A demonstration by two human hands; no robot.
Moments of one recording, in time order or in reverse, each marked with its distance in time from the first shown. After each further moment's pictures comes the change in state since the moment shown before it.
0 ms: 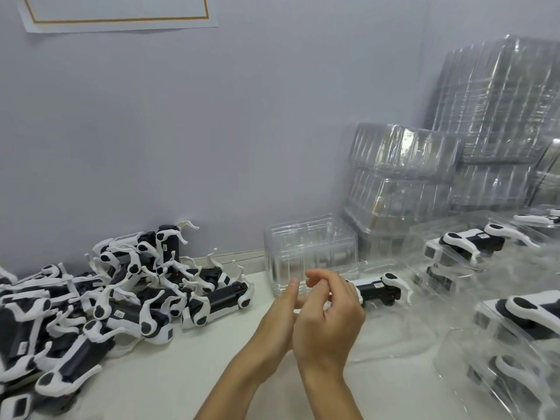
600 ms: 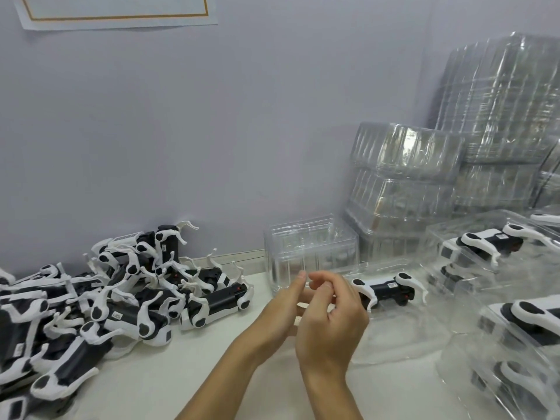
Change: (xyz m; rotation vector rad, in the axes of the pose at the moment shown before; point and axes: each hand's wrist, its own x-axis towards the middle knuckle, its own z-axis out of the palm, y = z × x) left_hand 0.012 0.017 -0.003 0.153 -0.071 0.037; right_hand 0.003 0.001 0.000 0.014 0.017 0.029
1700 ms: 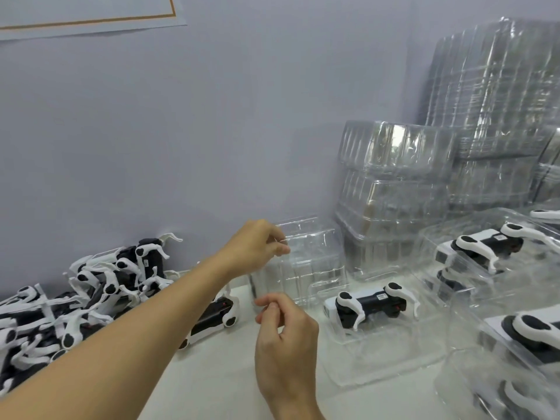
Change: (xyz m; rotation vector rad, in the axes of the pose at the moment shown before) left_hand 0.087 0.076 -0.059 0.942 0.153 0.234; right_hand -0.008 0.006 0.009 0.008 -0.459 0.203
